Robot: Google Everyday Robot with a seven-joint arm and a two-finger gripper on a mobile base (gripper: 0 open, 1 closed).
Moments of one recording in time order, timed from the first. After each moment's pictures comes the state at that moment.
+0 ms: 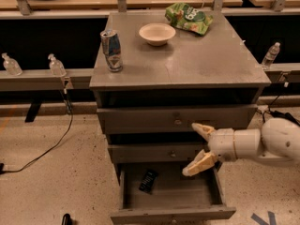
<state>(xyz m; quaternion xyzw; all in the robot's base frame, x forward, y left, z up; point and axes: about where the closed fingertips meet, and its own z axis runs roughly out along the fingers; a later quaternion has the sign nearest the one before) 0.506 -0.135 0.671 -0.49 0.70 0.30 0.41</state>
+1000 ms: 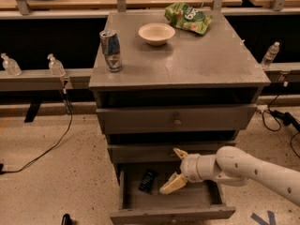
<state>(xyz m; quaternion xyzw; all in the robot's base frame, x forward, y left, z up) 0.522 -0.084 0.488 -0.49 0.75 0.25 0.37</state>
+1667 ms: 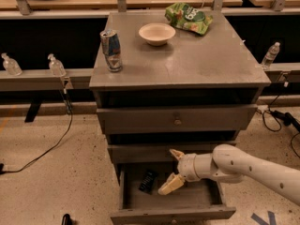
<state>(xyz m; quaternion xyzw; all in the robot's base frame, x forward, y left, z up) 0.523 -0.075 0.478 -0.51 0.74 0.27 0.36</state>
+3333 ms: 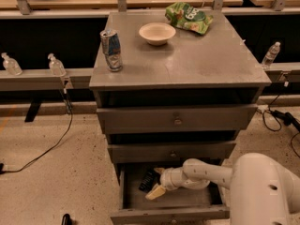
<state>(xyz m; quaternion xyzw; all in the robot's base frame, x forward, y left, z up) 0.570 -0.028 0.251 -0.53 0.74 0.26 0.30</state>
